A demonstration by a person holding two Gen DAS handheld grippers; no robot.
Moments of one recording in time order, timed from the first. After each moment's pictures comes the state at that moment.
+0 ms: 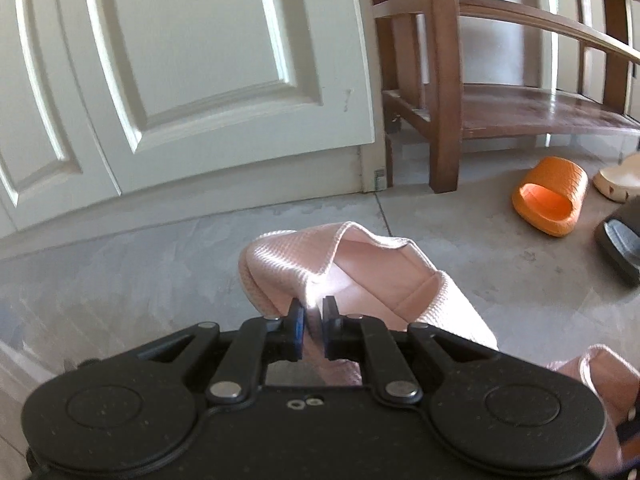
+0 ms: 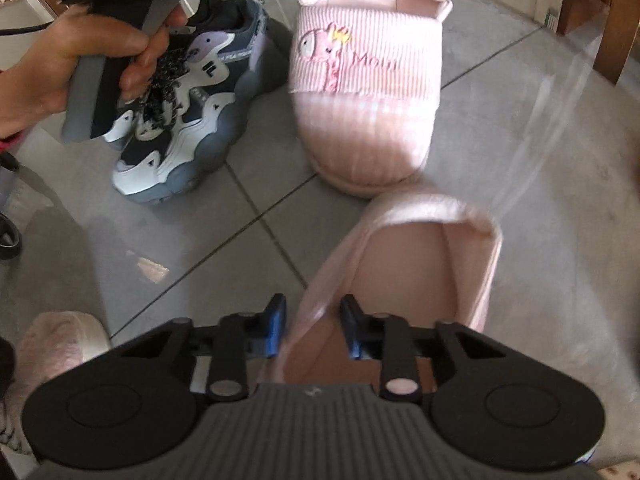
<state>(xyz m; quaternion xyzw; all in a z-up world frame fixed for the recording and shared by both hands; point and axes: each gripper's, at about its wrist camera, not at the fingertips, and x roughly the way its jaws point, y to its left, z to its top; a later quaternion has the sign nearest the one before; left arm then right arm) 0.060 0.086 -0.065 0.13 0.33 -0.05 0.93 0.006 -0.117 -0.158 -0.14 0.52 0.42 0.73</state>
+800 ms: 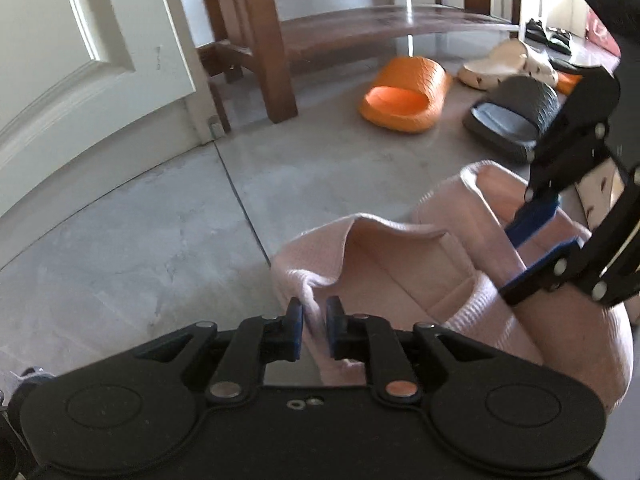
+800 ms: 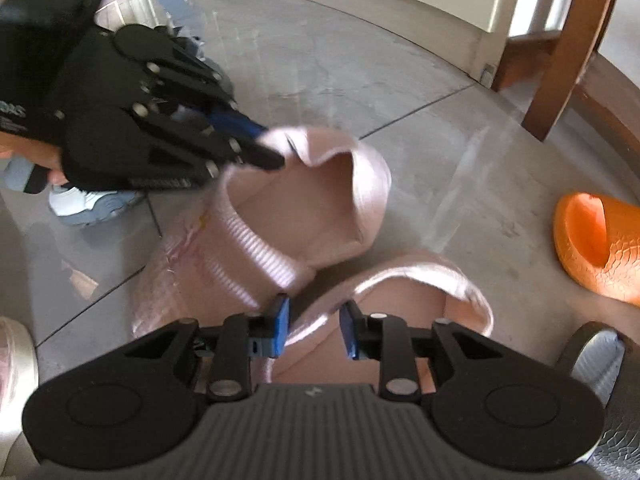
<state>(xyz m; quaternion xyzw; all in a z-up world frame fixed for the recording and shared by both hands) 0.038 0.038 -0.105 0.19 0.40 -0.22 0.87 0.026 -0.146 -0.141 -0.18 0.46 0.38 0.78</state>
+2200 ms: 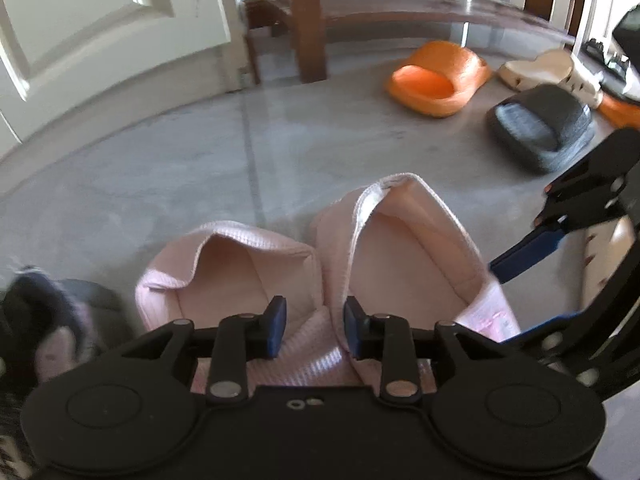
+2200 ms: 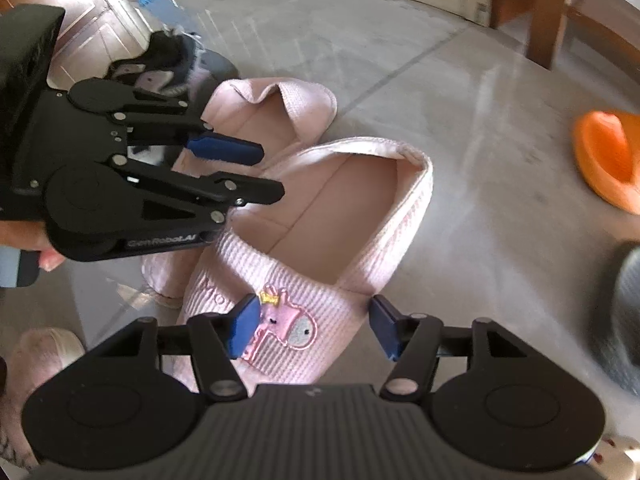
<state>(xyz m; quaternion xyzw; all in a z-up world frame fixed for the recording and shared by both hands) 0.019 0.018 -0.101 0.16 0.46 -0.12 0.86 0.028 -0.152 -0.155 -0.10 0.52 0.39 0.75</state>
